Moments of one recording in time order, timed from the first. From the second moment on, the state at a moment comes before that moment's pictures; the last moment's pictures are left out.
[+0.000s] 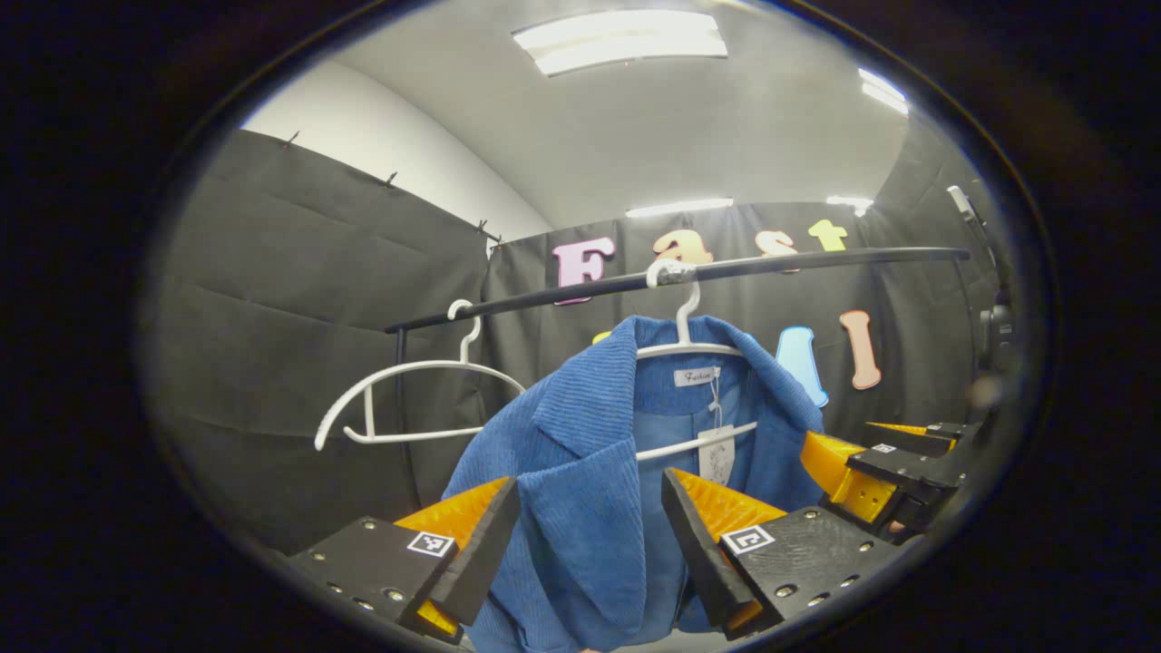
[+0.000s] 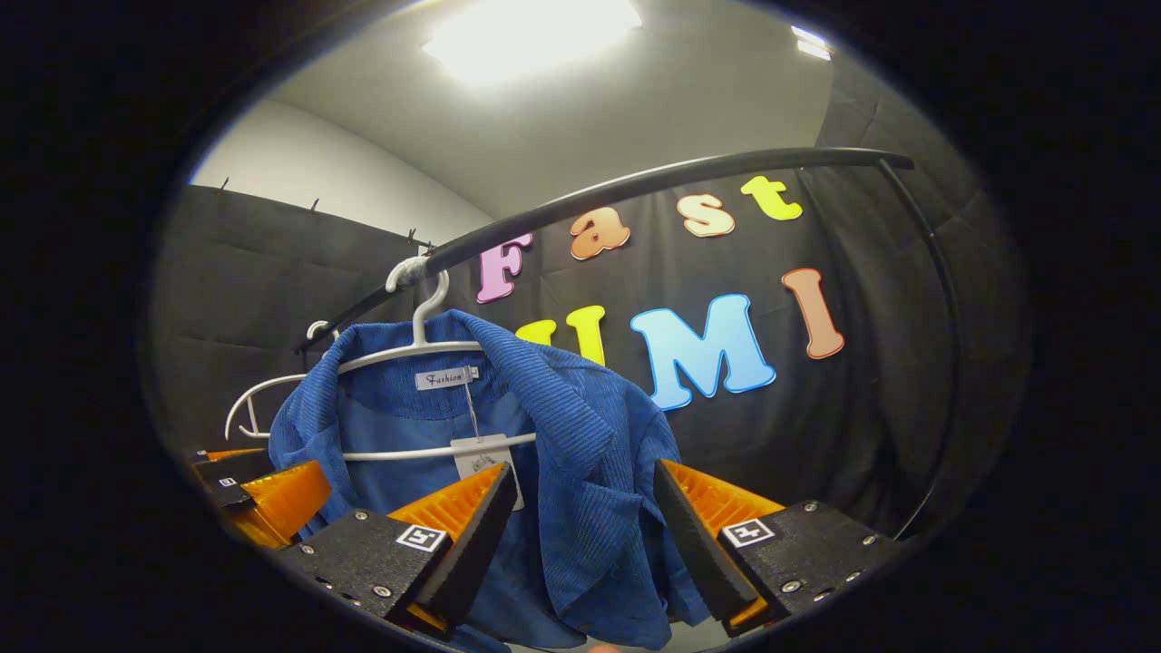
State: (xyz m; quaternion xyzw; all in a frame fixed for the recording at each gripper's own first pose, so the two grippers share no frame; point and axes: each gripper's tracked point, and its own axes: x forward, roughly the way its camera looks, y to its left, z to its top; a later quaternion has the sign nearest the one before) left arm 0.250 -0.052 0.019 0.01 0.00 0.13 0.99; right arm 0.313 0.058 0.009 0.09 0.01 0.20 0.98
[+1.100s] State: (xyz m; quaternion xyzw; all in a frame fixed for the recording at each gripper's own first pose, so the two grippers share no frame) left arm 0.294 -0.053 -0.056 0.02 0.06 0.19 0.98; right arm 0.359 0.096 -0.057 0.09 0.07 0.23 0.96
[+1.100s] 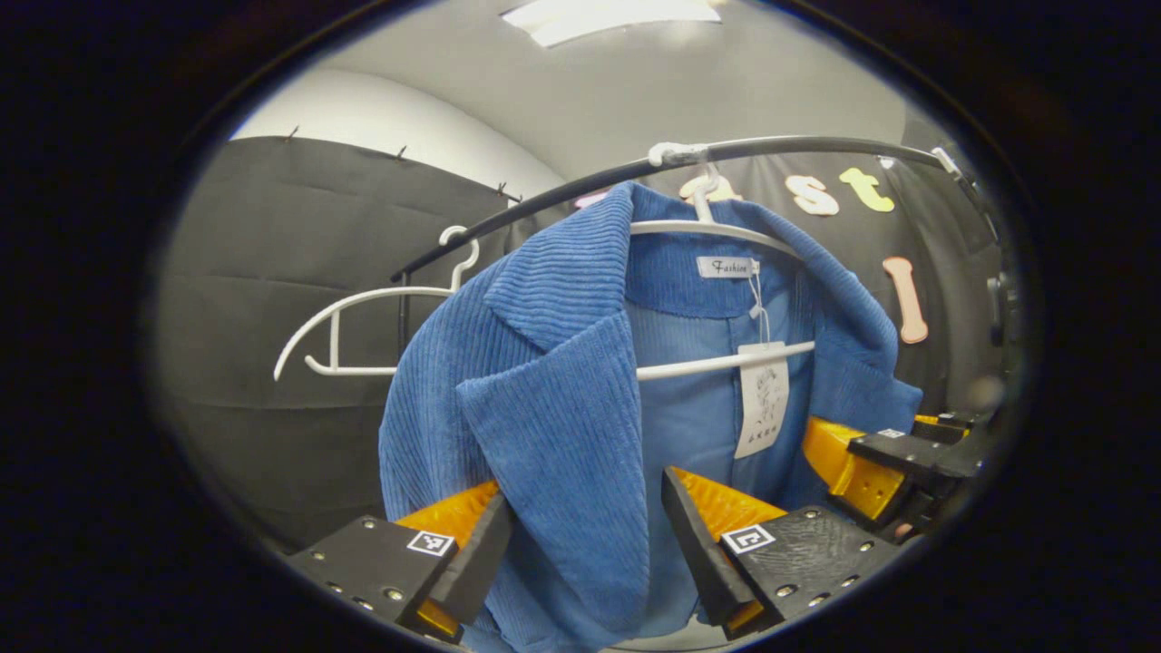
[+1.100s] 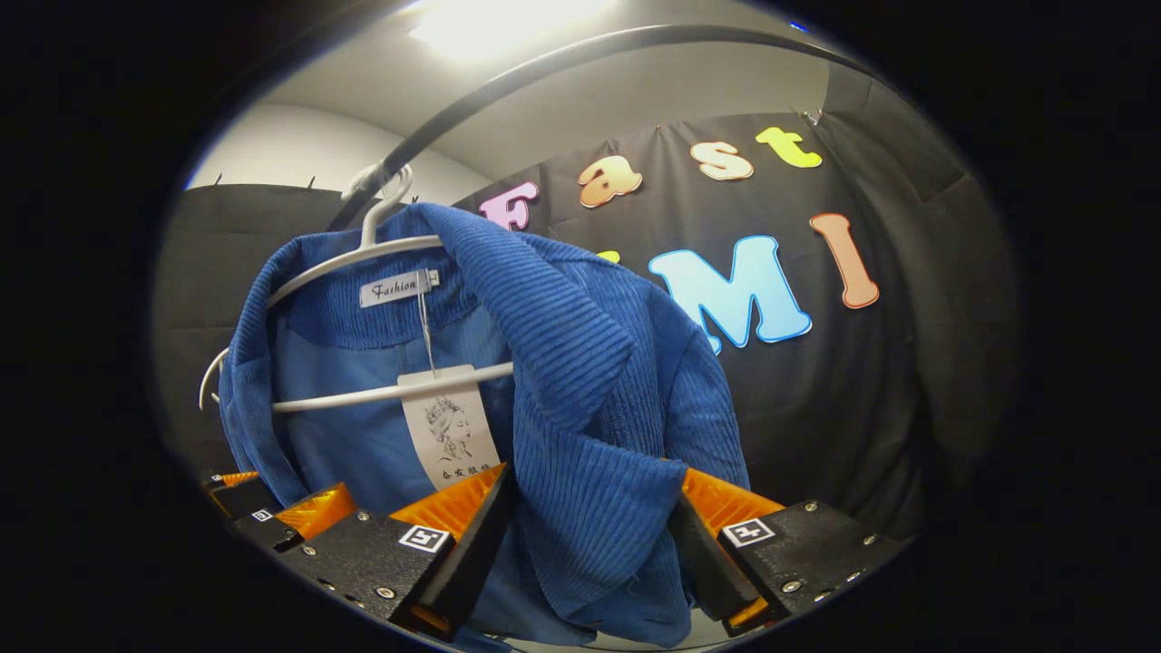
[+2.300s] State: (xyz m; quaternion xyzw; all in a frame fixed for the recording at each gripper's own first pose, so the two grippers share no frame) left arm 0.239 -0.019 0.056 0.03 -0.02 0.17 0.99; right arm 0.384 0.023 0.078 0.06 -0.12 0.15 0.98
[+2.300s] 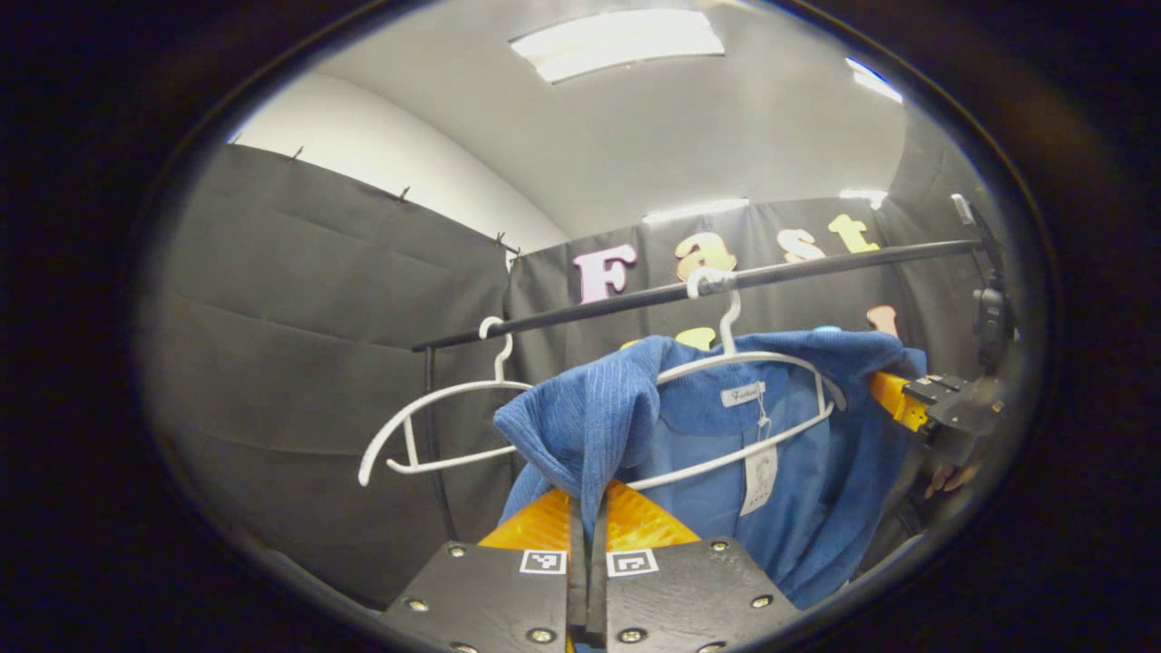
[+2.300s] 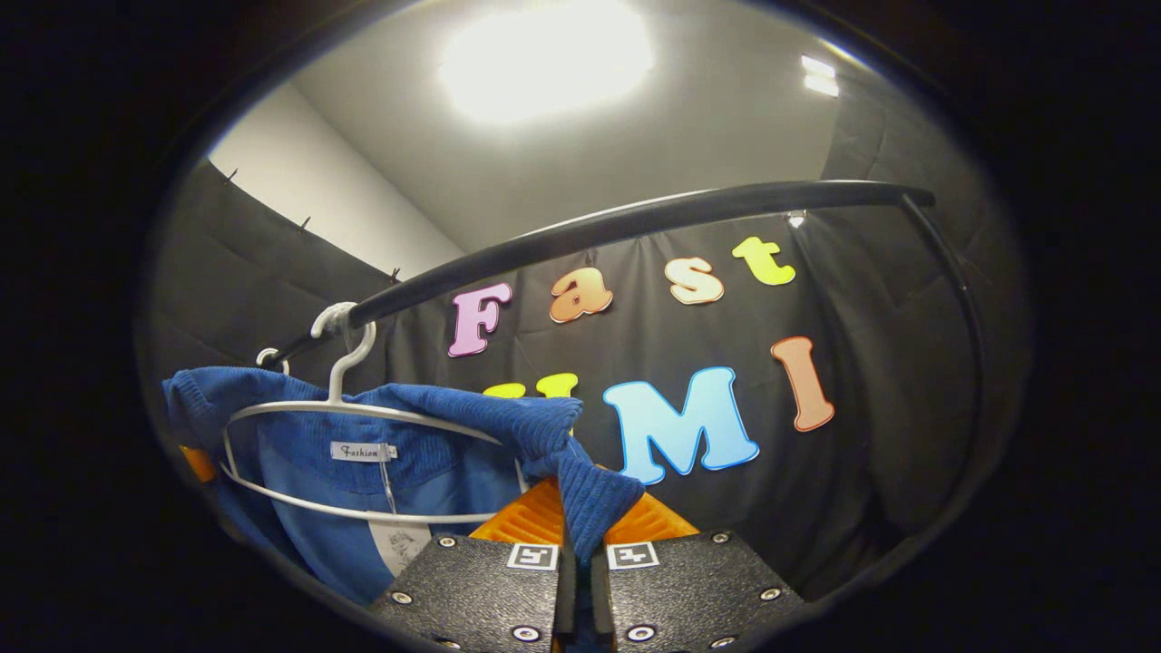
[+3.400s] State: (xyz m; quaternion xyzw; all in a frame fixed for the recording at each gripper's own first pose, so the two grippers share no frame) left arm 0.300 0.124 0.101 0.07 -0.03 0.20 0.98; right arm 0.429 0.016 0.092 -0.01 -0.16 0.13 0.98
